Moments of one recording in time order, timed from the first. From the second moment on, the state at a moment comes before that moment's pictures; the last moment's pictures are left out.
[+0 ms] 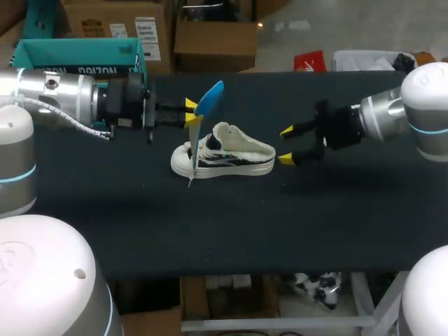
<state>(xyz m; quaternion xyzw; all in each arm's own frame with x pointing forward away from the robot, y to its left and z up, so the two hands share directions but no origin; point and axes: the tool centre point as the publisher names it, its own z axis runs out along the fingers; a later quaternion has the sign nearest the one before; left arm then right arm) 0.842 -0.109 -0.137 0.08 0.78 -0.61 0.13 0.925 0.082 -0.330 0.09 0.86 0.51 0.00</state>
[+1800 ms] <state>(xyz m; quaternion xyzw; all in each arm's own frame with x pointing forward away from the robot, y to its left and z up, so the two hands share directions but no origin) 0.838 -0.101 -0.159 0.09 0.86 -0.49 0.09 0.932 0.120 -0.294 0.05 0.89 0.45 0.00</state>
